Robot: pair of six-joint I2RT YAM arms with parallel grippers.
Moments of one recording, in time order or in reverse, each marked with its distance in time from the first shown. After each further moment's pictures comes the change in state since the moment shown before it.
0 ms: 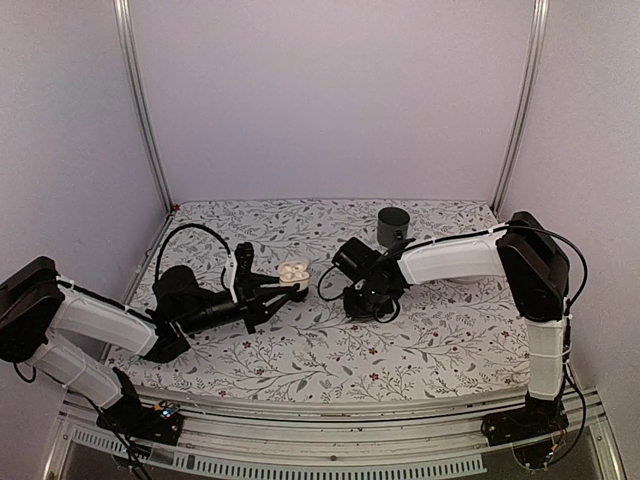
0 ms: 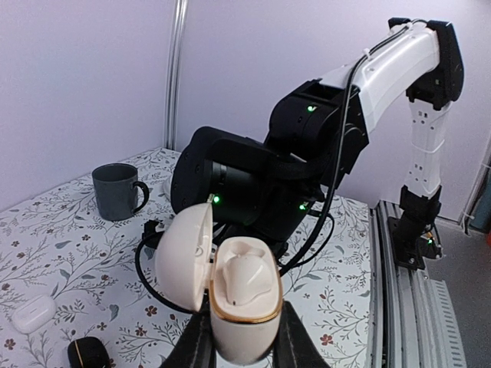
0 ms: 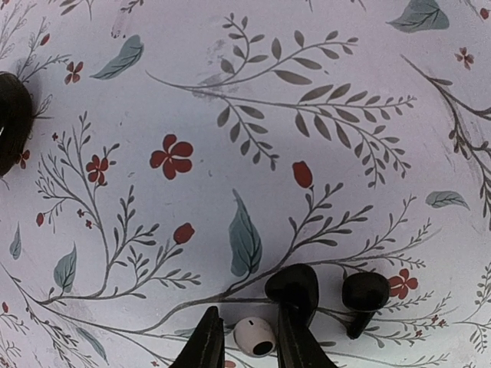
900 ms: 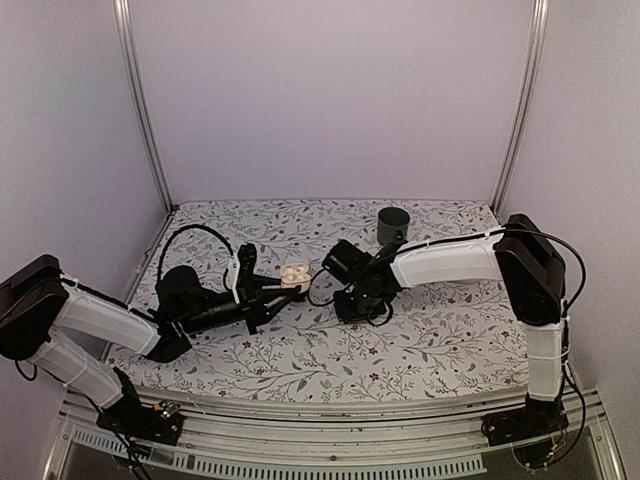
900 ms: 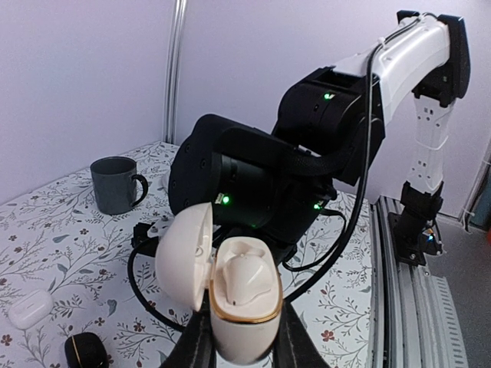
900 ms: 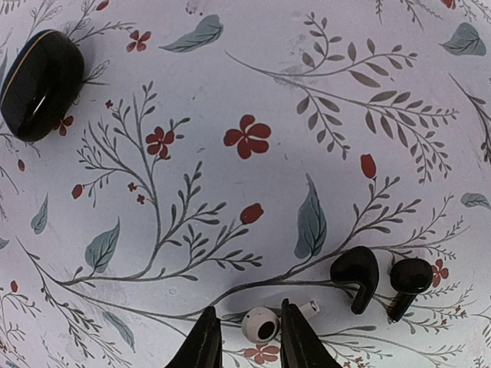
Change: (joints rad) left arm 0.002 0.023 0.005 0.000 0.006 0.000; right arm 0.054 0.015 0.045 -0.021 0.004 -0.043
